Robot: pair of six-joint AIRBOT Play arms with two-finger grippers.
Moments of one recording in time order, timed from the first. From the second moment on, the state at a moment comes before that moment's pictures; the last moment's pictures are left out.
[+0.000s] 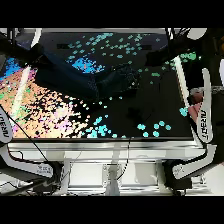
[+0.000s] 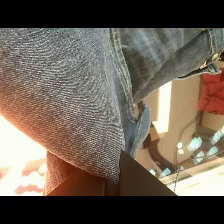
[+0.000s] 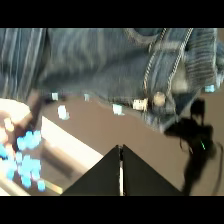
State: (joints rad) left arm 0.17 -1.63 2.04 1.00 -1.71 -1.59; right arm 0.11 -1.69 1.99 -1.14 1.43 1.34
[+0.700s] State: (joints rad) left arm 0.11 -1.65 2.04 0.91 -1.59 -1.58; right arm 0.67 -2.08 1.90 -0.99 0.77 1.58
